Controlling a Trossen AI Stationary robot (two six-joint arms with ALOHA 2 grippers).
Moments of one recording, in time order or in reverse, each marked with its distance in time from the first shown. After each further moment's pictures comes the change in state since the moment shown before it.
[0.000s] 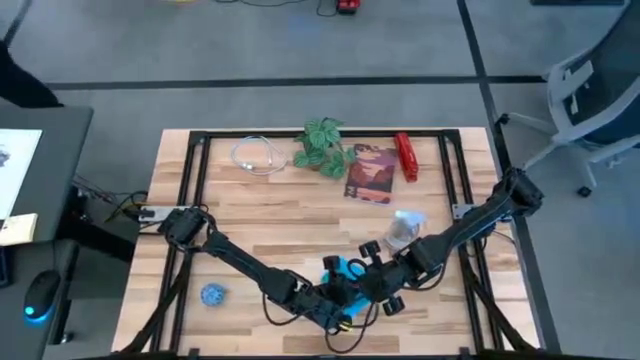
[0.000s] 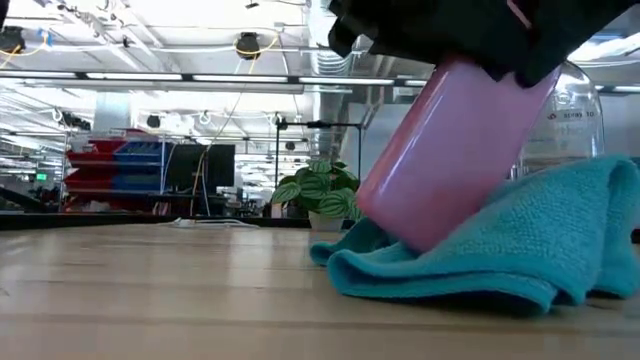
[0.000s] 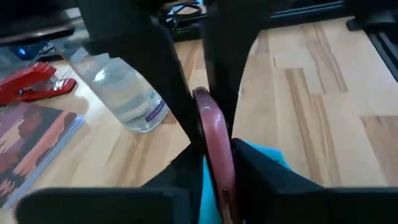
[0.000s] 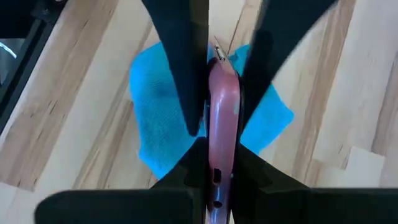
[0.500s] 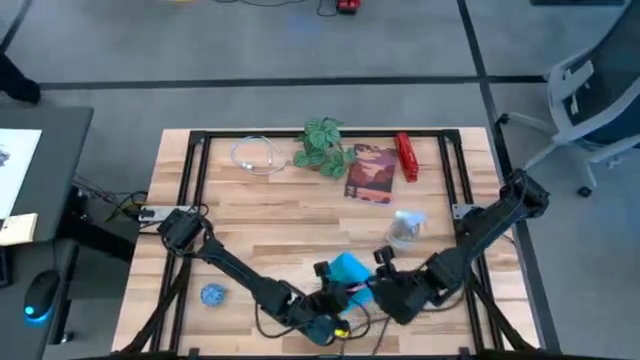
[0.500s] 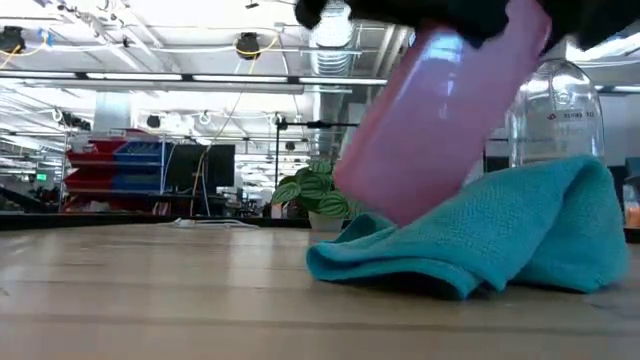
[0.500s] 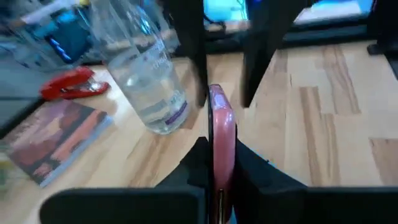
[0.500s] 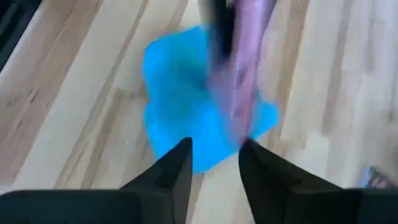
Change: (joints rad) left arm -0.095 0.002 0.008 0.081 -0.306 -0.010; right arm 0.230 -0.041 -0.039 -0.122 0.250 0.150
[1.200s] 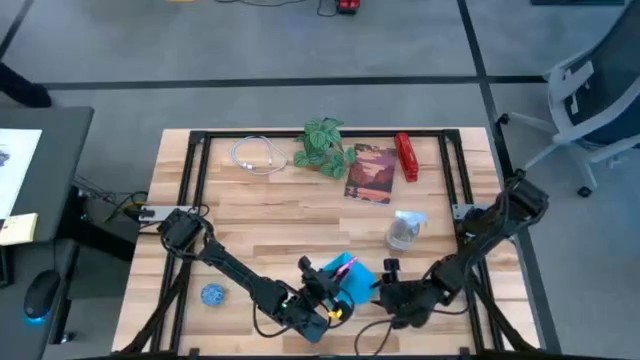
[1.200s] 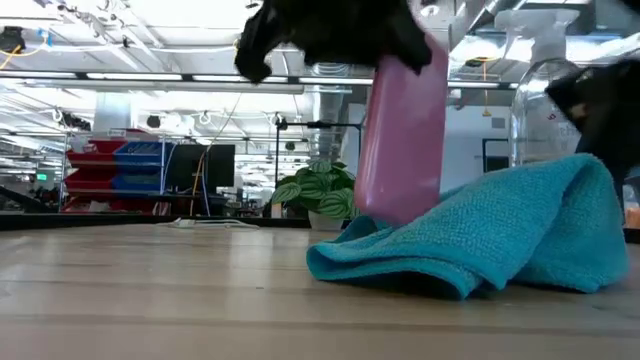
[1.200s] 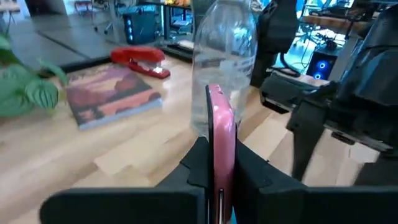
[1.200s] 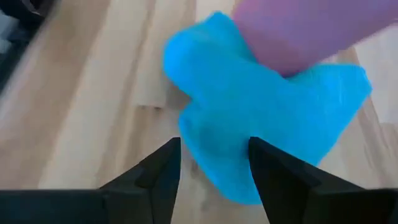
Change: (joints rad) left arm 0.021 -0.001 -0.120 0.020 -0.164 -0.543; right arm 0.009 0.058 -0.447 0.825 0.143 0.209
